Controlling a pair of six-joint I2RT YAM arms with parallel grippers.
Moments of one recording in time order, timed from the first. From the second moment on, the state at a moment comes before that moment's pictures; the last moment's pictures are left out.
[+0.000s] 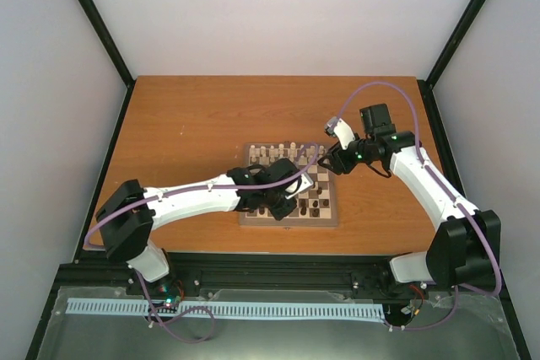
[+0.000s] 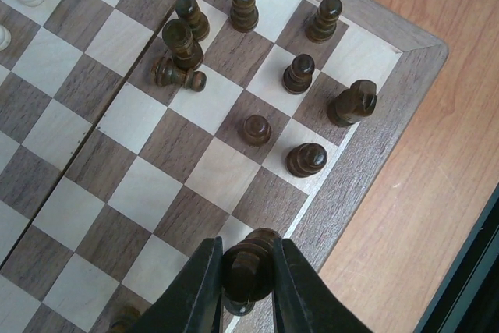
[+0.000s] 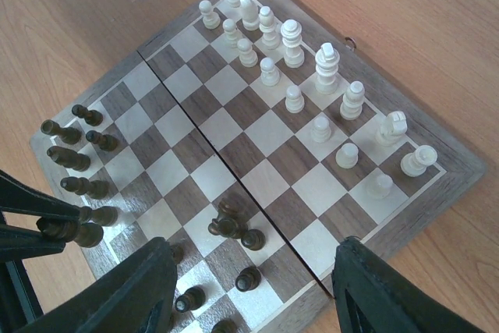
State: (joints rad) left arm -1.05 1.60 1.12 -0.55 -0.04 -0.05; right arm 0.25 1.36 1.09 -0.73 -0.56 -0.42
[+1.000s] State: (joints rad) left arm -1.07 1.70 1.13 -0.51 -0.06 -0.04; right arm 0.25 1.36 1.09 -0.73 -0.56 -0.43
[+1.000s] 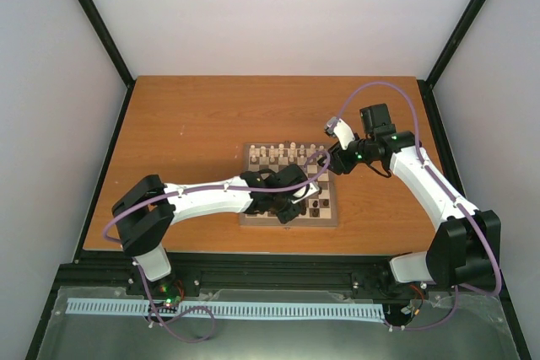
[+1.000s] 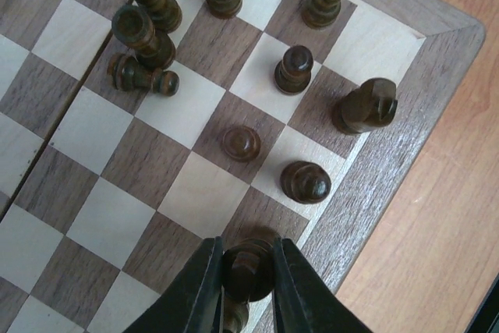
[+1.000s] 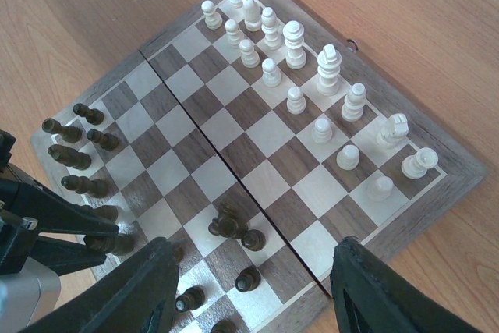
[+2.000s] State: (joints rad) left arm -1.07 1.64 1.23 -0.59 -0.05 -0.04; right arm 0.25 1.36 1.09 -0.73 -0.58 -0.44
